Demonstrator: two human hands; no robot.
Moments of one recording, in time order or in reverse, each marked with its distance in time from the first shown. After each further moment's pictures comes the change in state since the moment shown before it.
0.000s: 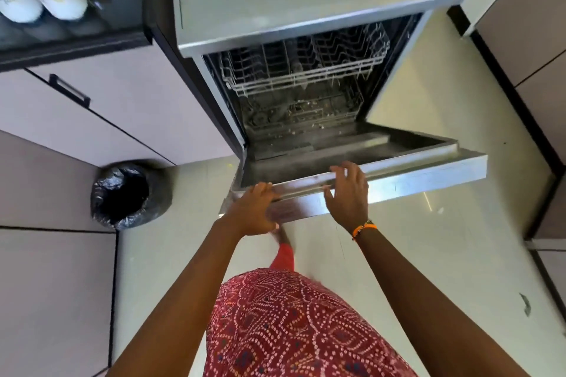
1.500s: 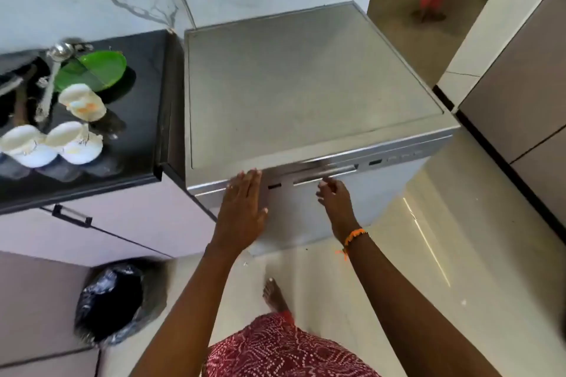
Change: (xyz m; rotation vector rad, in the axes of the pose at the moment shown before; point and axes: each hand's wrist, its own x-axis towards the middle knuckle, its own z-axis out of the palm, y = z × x) left_hand 0.118 -0.027 -0.203 0.055 0.675 0.055; right_hand 0.234 -0.093 -0.051 1.186 -0.034 0.343
